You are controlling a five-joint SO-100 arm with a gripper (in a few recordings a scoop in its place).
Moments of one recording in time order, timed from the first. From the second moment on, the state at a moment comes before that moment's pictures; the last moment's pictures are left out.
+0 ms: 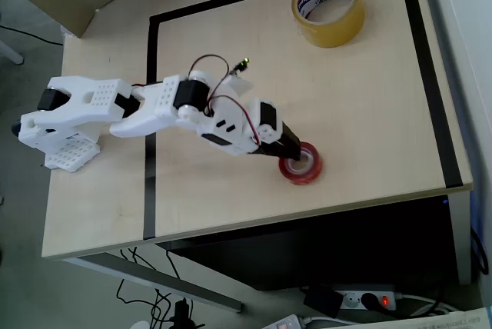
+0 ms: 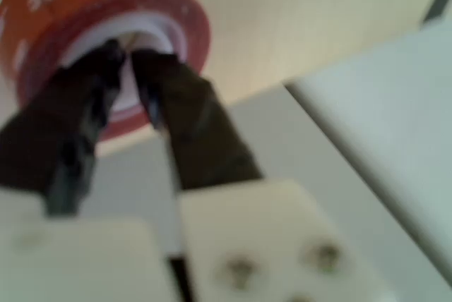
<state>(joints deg) 15.5 12.2 -9.0 82.1 -21.0</state>
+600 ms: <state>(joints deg) 7.2 19.2 -7.4 102.4 -20.2</state>
